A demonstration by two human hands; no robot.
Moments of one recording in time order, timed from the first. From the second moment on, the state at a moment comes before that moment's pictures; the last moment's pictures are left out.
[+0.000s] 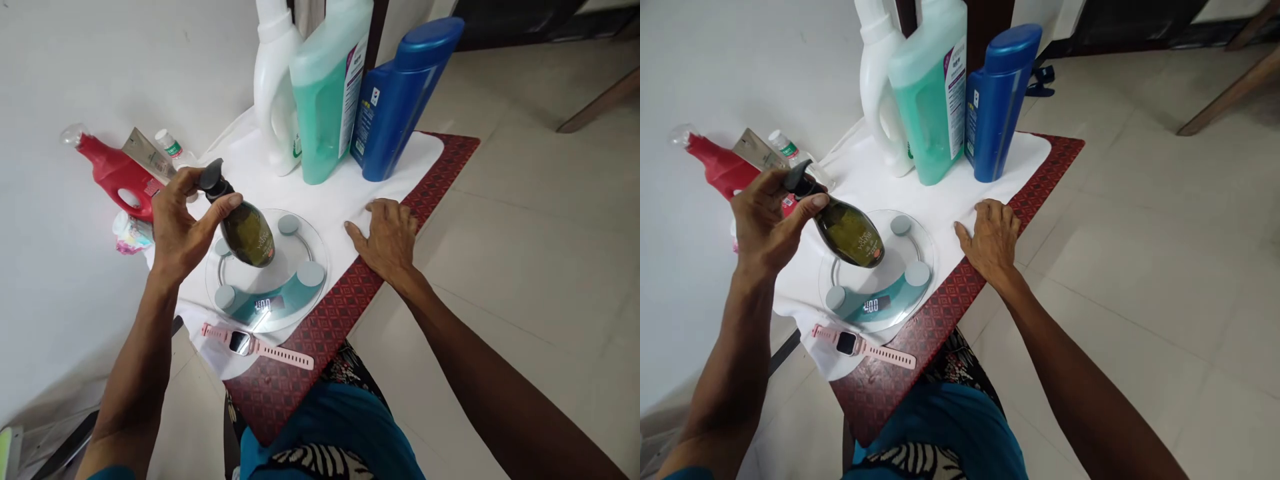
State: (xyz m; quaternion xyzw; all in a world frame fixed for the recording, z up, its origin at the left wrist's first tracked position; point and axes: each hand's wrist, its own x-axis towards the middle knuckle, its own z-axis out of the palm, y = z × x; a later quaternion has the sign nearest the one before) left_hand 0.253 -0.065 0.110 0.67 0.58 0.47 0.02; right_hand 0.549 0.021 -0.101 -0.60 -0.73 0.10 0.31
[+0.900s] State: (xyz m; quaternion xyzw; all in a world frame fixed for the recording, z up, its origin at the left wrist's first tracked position) left_hand 0.323 -0.330 -0.064 0.65 0.64 0.40 -0.14; right_hand 0.454 -0.033 0.007 -0.40 -0.75 0.34 0.40
